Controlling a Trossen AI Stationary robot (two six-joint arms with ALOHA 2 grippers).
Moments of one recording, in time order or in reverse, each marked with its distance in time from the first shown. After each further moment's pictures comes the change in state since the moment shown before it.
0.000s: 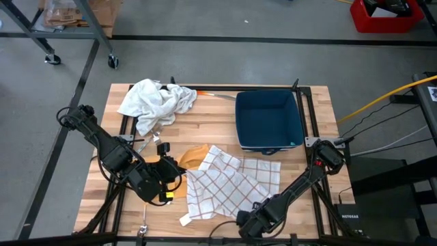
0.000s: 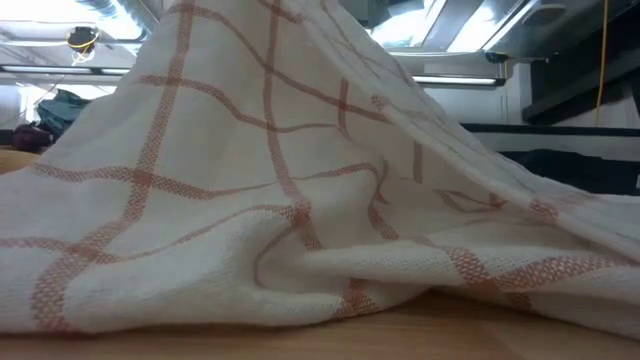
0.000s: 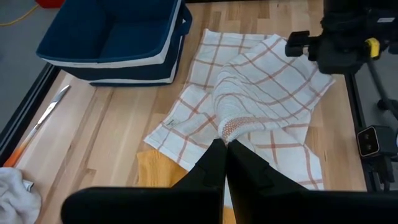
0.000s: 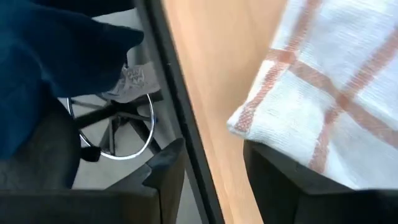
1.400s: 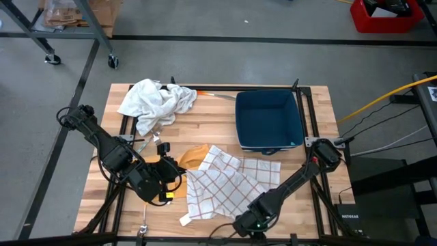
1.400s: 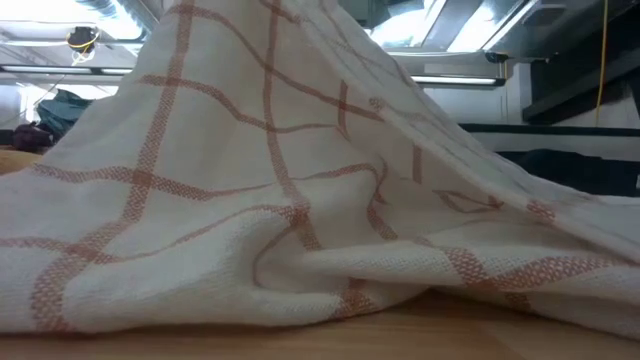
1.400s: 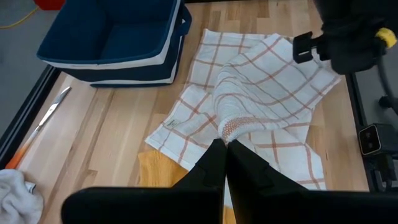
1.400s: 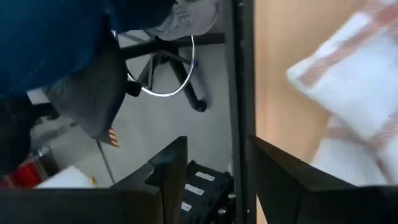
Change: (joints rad) left arm 0.000 0.000 0.000 0.000 0.000 0.011; right arm -0.057 0.000 0.001 0.035 -0.332 -0.229
